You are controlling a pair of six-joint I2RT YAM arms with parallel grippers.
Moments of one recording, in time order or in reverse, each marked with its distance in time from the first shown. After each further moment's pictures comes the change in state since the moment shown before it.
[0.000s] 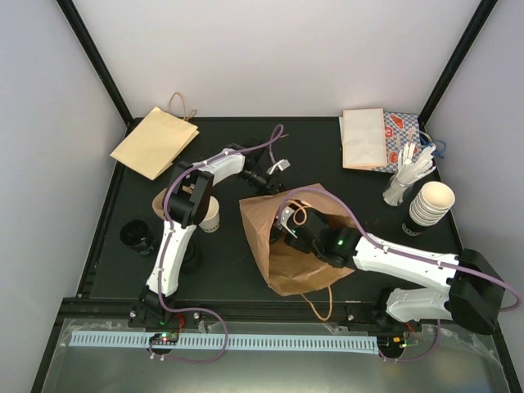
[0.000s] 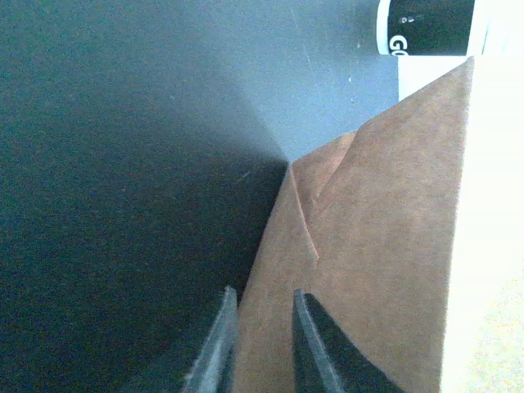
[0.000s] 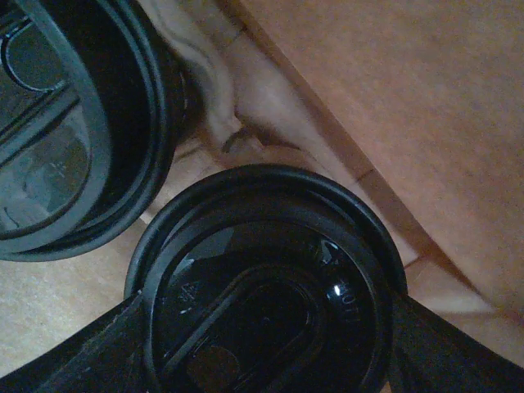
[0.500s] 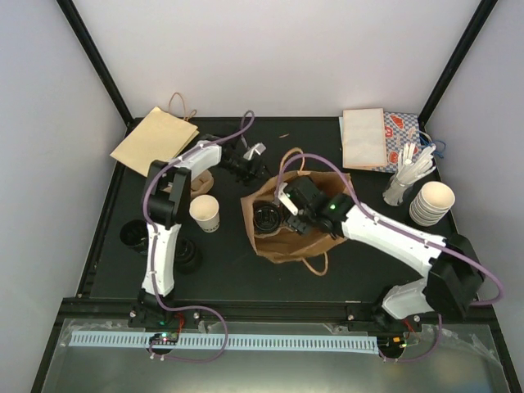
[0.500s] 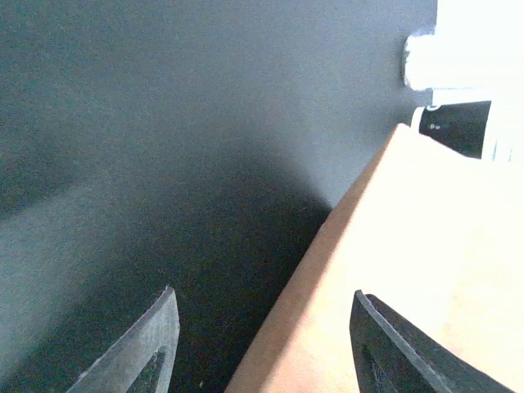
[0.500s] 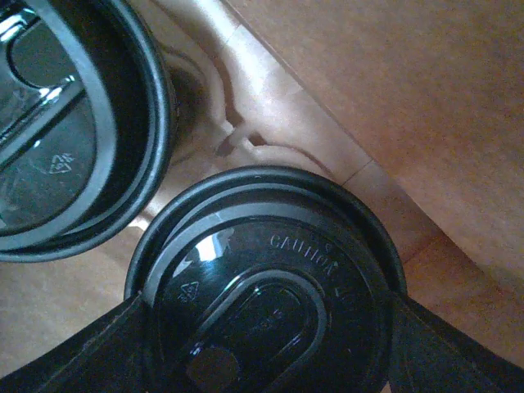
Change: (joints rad) left arm 0.129 -0.128 -0.089 0.072 -0.149 -0.171; right arm -0.165 0.151 0.288 -0.286 -0.204 0.025
